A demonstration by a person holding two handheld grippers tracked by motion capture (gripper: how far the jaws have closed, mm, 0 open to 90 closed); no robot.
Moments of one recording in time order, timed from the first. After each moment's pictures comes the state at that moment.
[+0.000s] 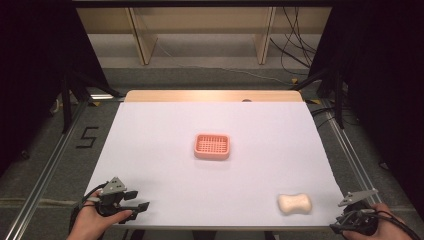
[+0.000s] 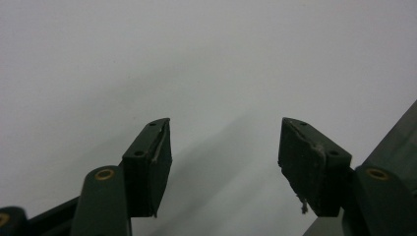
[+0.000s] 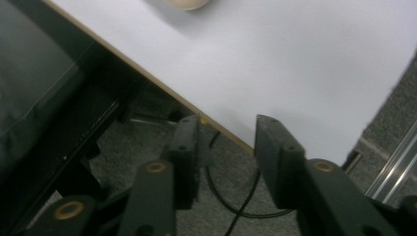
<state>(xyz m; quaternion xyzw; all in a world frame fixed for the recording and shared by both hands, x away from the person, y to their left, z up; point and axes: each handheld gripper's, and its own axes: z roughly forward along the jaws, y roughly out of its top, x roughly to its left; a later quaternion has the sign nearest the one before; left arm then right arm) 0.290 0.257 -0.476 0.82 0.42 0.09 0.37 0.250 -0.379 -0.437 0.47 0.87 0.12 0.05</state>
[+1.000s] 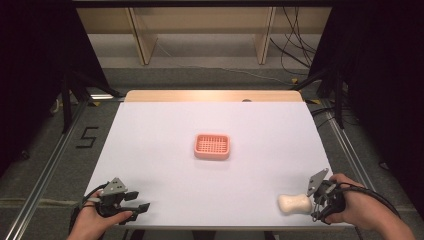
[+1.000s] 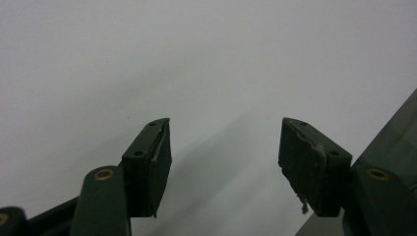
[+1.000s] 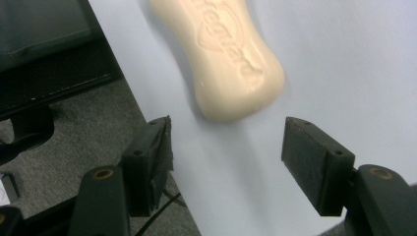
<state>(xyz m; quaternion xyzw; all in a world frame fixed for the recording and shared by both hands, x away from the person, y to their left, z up) 0.289 0.255 -0.476 0.82 0.41 0.09 0.38 0.310 -0.319 -0.416 0.21 0.98 0.04 0.05</state>
